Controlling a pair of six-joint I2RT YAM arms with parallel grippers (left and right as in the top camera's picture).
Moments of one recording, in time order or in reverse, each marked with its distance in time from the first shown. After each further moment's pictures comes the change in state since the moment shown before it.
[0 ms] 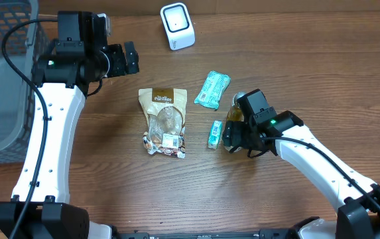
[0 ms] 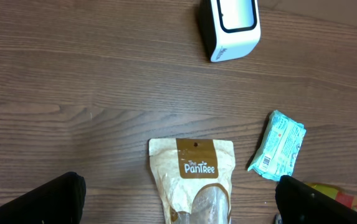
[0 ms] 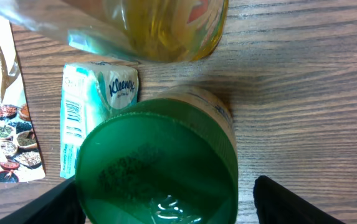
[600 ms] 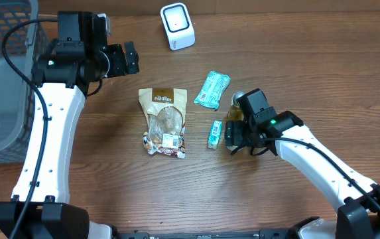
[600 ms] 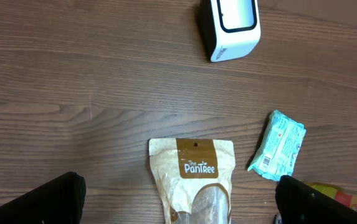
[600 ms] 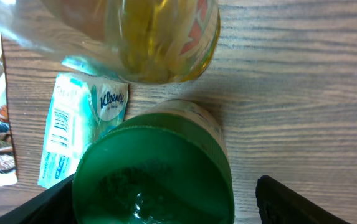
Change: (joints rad) left arm 0.000 0.000 0.000 0.000 0.000 0.000; right arm 0.000 0.000 0.000 0.021 0.066 -0.118
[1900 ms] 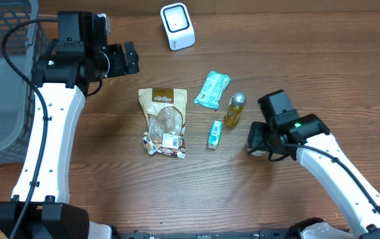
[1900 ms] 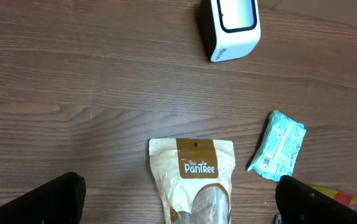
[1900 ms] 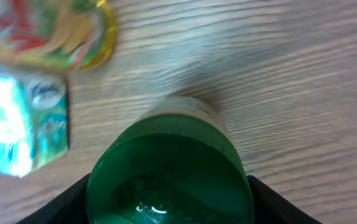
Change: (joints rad) left arm 0.000 0.000 0.000 0.000 0.000 0.000; right arm -0.109 -0.145 0.000 -0.203 0.064 0.122
